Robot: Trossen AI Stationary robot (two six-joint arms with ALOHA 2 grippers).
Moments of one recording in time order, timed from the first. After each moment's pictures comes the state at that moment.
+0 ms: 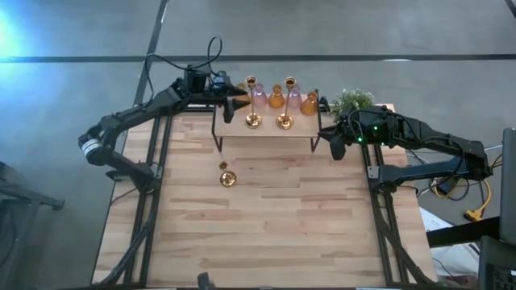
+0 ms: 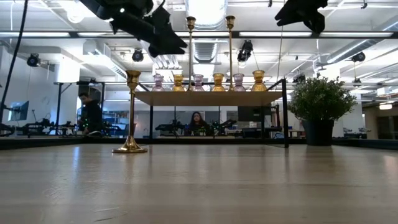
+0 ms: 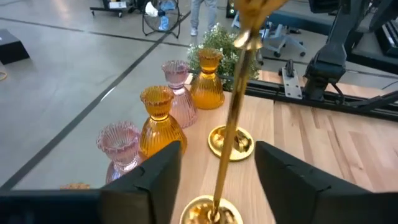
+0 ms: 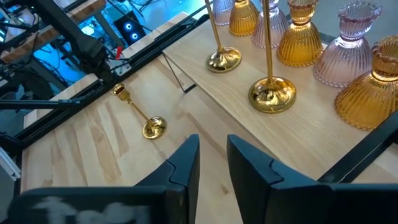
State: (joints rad) left arm 0.69 1.40 1.22 -0.14 0.43 0.14; right arm -0.21 0.89 1.05 -0.67 0.13 0.49
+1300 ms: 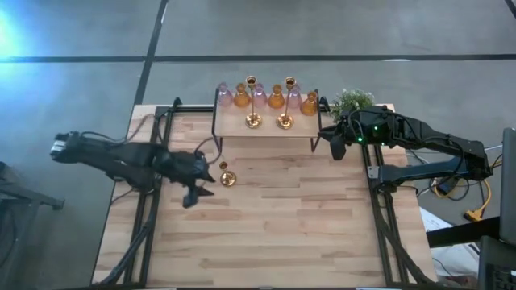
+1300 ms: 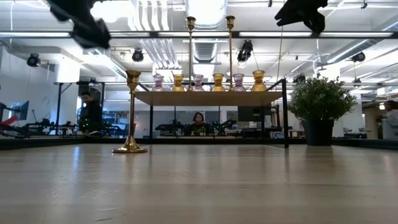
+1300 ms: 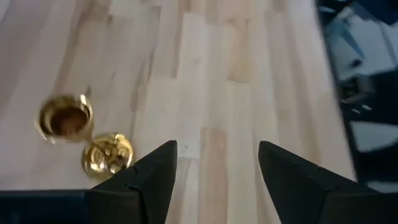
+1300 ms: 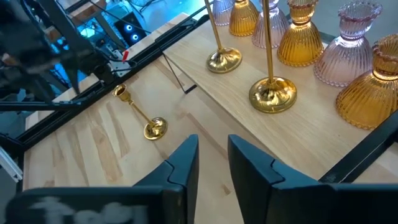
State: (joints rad) left arm -0.15 0.94 0.89 -0.69 0.04 -0.29; right arm -0.21 0.89 1.05 -0.67 0.13 0.50
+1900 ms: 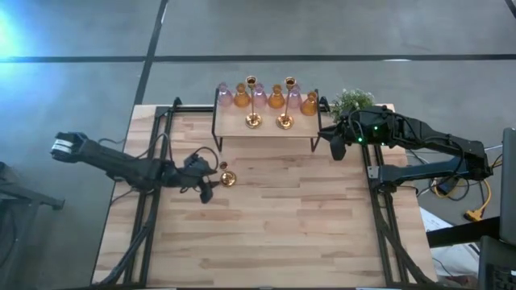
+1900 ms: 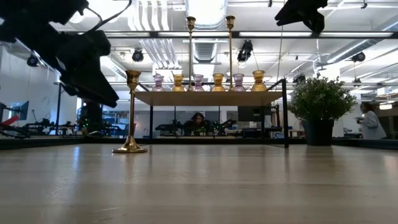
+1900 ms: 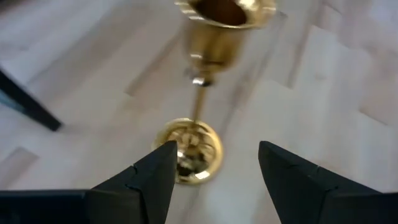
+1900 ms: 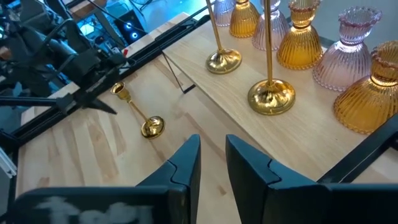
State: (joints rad) left arm -0.19 0.94 0.42 -0.19 -0.39 -0.54; right arm -0.21 0.89 1.05 -0.67 0.13 0.46
